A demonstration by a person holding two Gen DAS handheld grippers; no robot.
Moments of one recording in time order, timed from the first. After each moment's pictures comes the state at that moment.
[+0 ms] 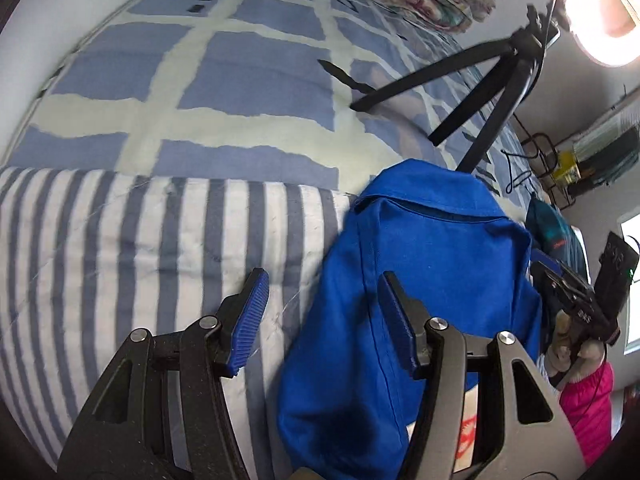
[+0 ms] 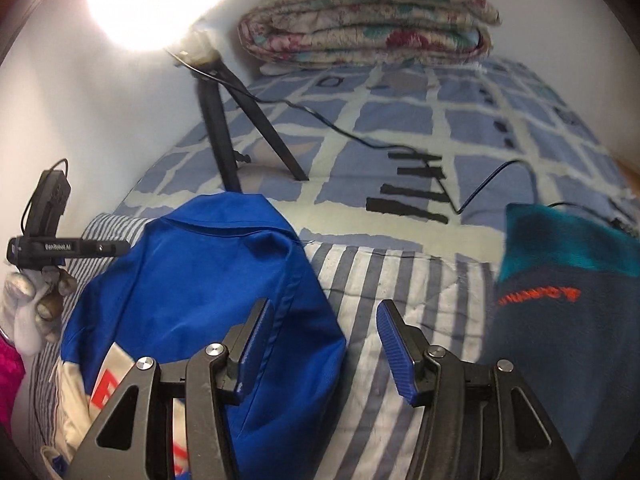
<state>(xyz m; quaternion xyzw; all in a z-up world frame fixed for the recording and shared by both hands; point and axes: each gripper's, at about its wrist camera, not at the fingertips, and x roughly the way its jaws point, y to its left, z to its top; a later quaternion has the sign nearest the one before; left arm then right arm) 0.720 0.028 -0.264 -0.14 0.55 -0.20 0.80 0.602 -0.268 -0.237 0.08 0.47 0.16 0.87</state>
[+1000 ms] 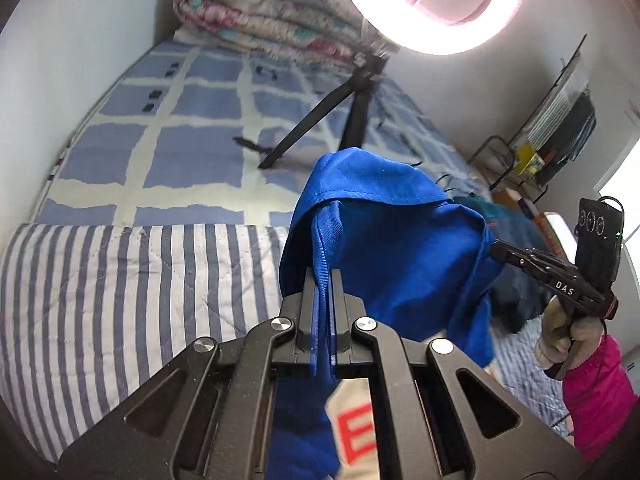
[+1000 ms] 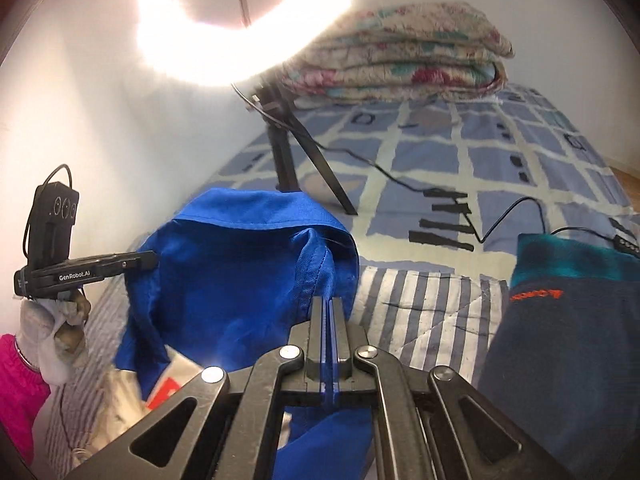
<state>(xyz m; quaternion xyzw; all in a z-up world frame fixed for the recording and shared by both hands) 0.635 0.007 -0.165 -0.11 0.44 -0.26 0.85 0.546 -0.249 -0.164 0.10 0.40 0.19 0.89</state>
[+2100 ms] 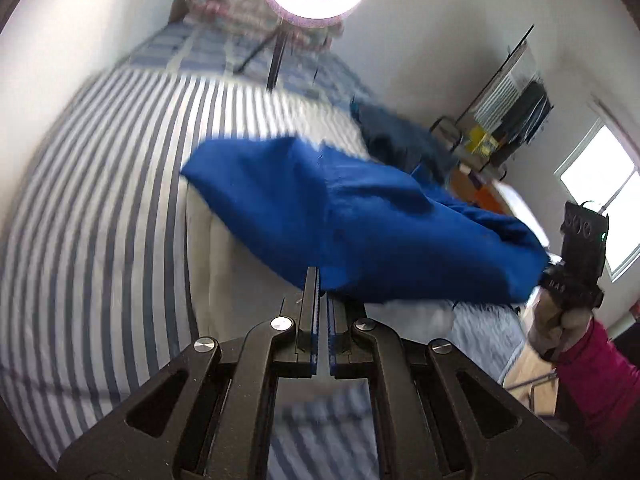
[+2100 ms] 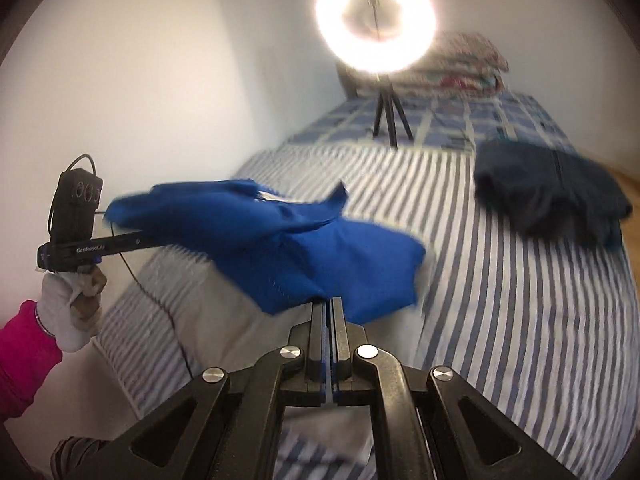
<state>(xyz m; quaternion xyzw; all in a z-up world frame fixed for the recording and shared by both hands) 0.242 0.055 -0.150 -0.13 0.44 -0.29 0.84 0.155 -0.236 -0.128 0.06 0.42 0.23 0.88</state>
